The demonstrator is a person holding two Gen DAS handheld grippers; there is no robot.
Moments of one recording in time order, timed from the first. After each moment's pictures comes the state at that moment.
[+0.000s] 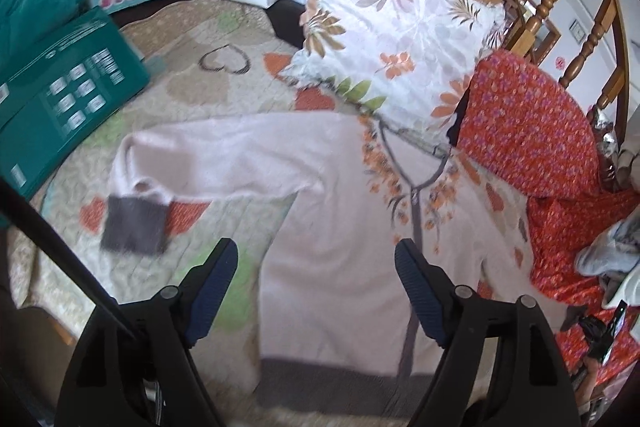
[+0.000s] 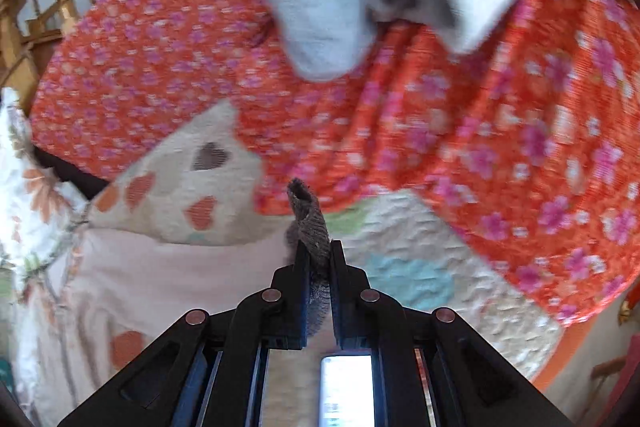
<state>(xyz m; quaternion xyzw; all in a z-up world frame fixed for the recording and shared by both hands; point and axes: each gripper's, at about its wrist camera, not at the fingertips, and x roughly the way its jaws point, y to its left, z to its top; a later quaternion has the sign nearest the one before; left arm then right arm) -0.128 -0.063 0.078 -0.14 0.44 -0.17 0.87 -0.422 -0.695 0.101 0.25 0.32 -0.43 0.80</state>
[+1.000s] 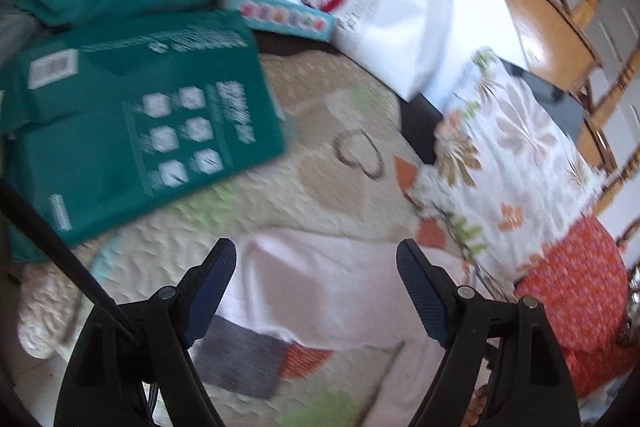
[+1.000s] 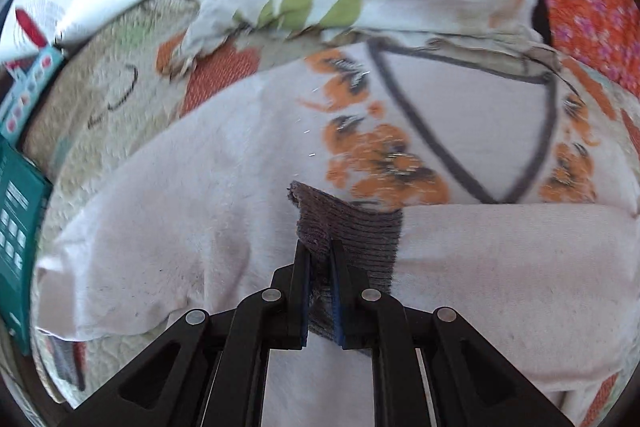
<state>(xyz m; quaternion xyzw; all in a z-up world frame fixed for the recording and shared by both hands) -0.029 0.104 0.041 -0.28 0.36 0.01 0.89 0.062 -0.299 -0.058 0.11 0.55 -0.06 0.83</state>
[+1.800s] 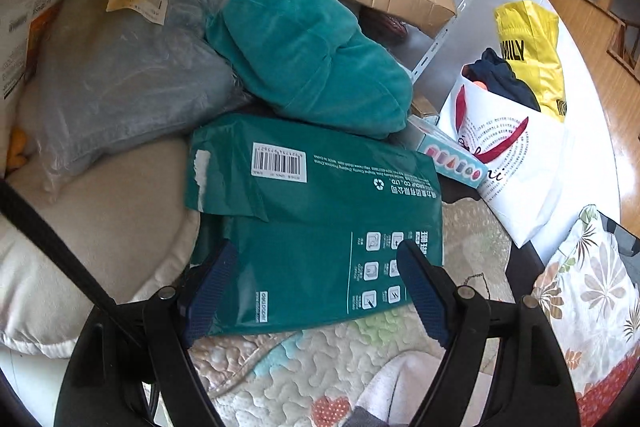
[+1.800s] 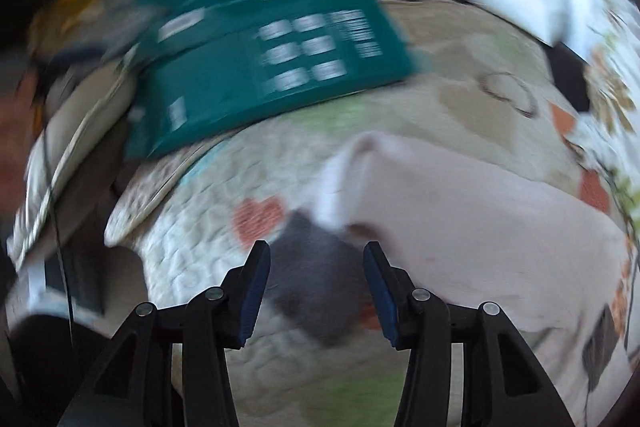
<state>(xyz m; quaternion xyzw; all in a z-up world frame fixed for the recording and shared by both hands) -0.087 0.241 0.045 -0.34 0.24 0.25 0.87 -0.029 0.016 -0.036 -0.14 0.46 0.32 0.82</state>
